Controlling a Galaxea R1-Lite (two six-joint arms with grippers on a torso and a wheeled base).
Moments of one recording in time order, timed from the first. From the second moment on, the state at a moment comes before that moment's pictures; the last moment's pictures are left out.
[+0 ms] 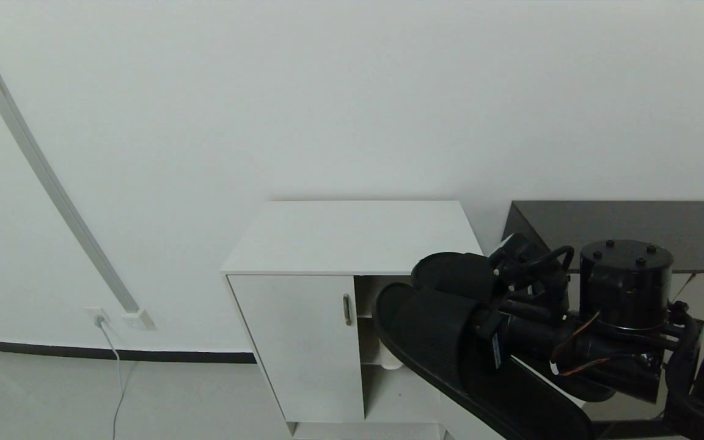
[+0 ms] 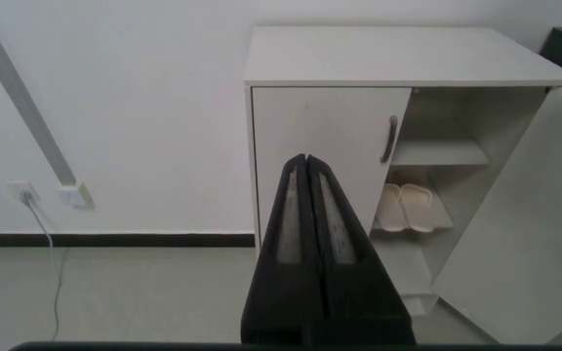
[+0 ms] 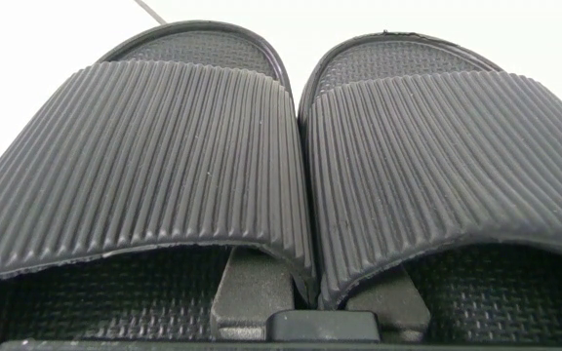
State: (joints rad) left arm 0.00 0.00 0.00 0.00 0.02 0.00; right arm 0.69 1.69 -0.62 -0.85 0.12 -0.10
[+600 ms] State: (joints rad) left arm 0.00 0.00 0.00 0.00 0.02 0.00; right arm 0.69 1.69 -0.61 -0.85 0.12 -0.10
